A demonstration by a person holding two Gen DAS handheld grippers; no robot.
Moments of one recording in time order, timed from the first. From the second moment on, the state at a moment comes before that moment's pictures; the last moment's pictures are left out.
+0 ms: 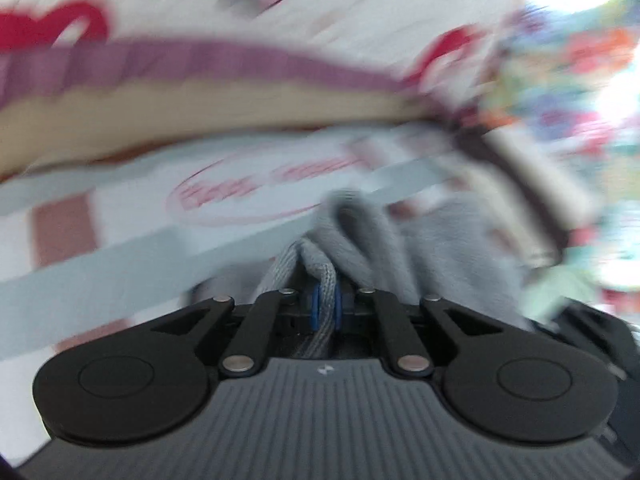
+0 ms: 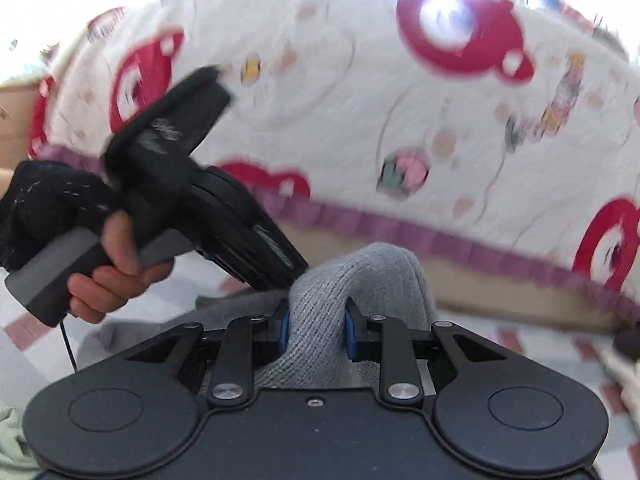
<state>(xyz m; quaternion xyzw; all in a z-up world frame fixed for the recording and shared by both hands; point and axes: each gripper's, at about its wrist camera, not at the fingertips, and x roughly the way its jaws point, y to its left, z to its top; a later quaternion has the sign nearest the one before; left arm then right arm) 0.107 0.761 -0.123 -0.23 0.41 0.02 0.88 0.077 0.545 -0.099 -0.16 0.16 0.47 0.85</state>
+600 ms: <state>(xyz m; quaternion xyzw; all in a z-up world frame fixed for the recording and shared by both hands) -0.117 0.696 -0.114 -0.32 0.22 0.14 0.91 0.123 0.619 -0.098 -0.09 0.38 0.55 0.74</state>
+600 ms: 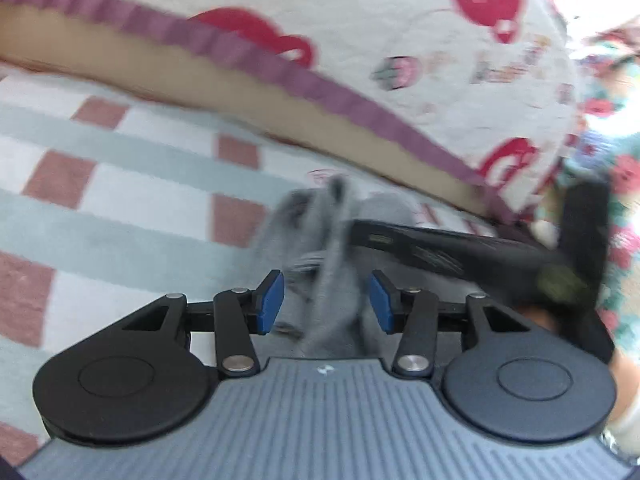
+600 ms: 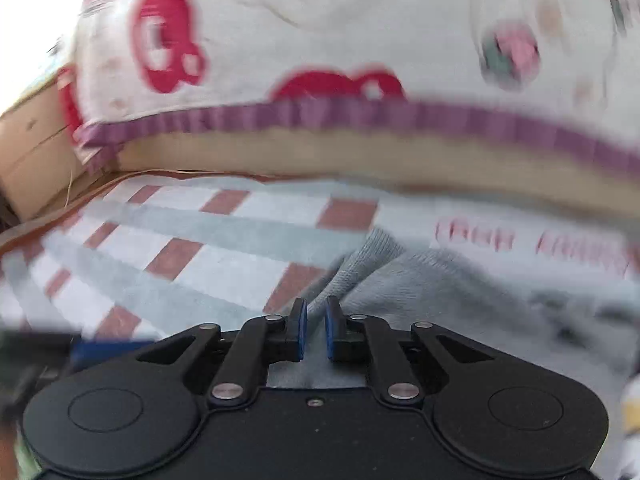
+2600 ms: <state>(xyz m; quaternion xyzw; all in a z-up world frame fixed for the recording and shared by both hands) -0.072 0.736 -0.151 -0.32 0.28 0.25 0.87 0.110 0.552 -0.104 -0.18 0.31 0.54 0.76</state>
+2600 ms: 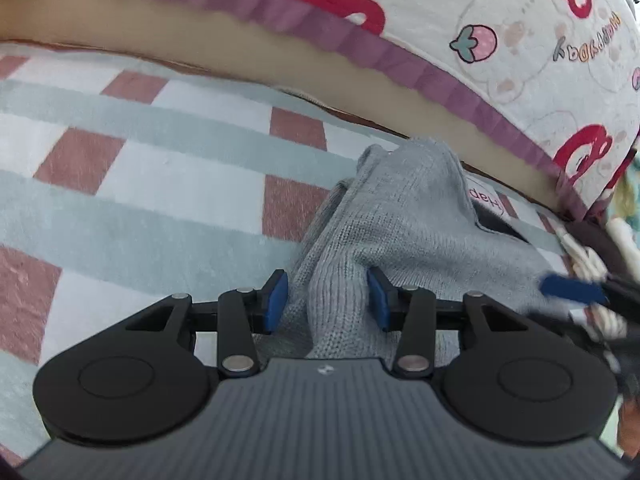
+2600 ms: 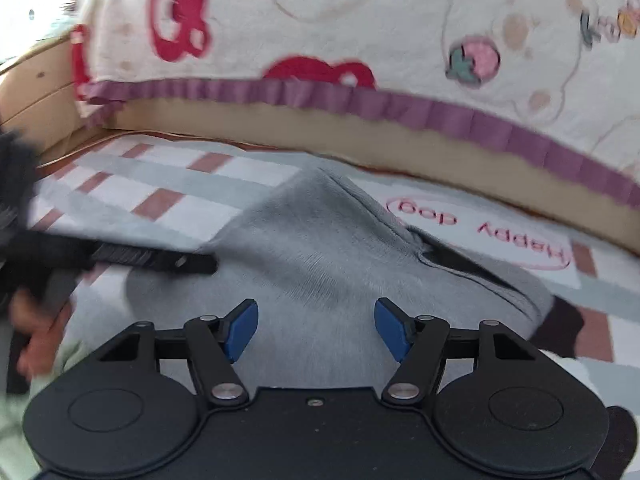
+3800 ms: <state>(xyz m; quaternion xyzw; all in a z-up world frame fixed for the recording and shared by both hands) -0.149 0.728 -0.159 -0.55 0.24 0.22 0.77 0.166 0.439 -0.165 0.18 0.55 0.43 0.69</state>
